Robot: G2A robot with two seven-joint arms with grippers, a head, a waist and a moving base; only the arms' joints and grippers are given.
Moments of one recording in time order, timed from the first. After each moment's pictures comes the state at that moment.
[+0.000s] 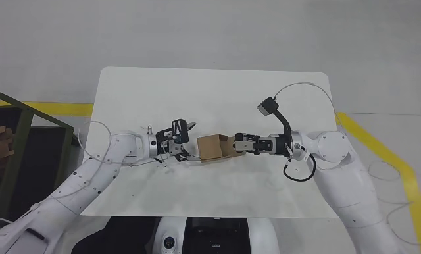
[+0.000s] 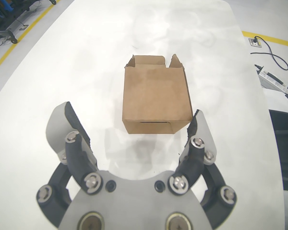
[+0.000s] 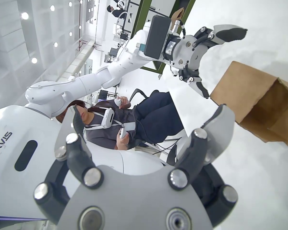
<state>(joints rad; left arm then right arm) 1.09 -0.82 -0.84 -1.48 1.31 -0.76 0.17 -1.15 -1.14 1.18 -1.63 0.32 -0.28 1.21</state>
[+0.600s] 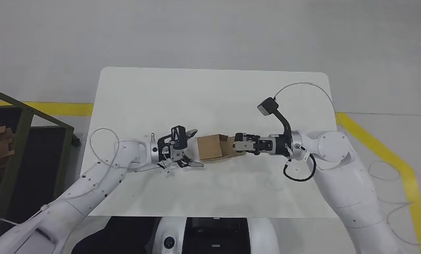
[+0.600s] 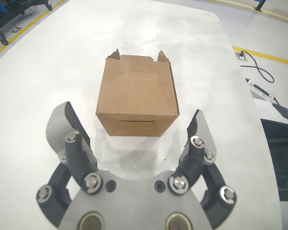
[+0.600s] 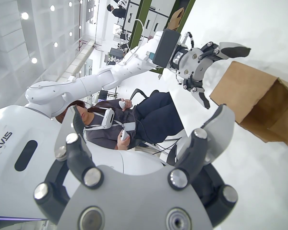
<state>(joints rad) 1.08 -0.87 -0.78 -1.34 1.37 -0.77 0.37 -1.15 -1.14 1.18 -1.63 0.32 -0.28 1.21</state>
